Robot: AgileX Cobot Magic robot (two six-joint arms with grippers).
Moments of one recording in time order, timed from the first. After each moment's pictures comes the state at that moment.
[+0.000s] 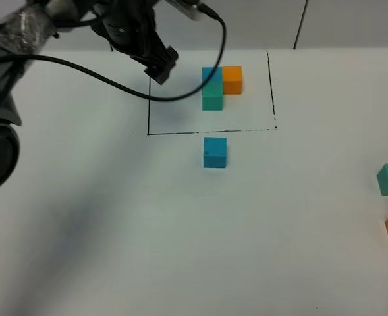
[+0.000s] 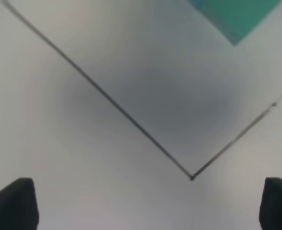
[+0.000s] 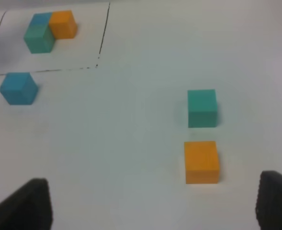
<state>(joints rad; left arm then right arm) -0.38 2.32 -2.29 0.02 1.20 0.29 -0.03 0.00 -0.50 0.07 1.05 0.06</state>
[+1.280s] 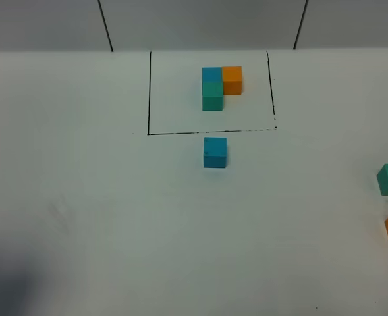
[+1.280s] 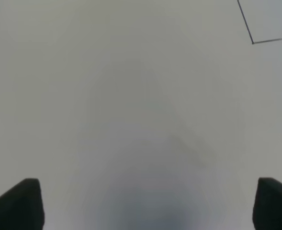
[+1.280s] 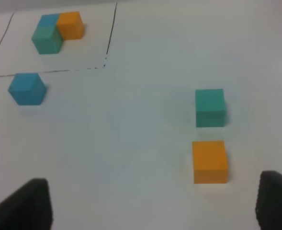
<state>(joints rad) -0.07 0.59 -0.85 -0.01 1.03 0.05 -0.03 0.00 -0.50 0.09 1.05 0.07</state>
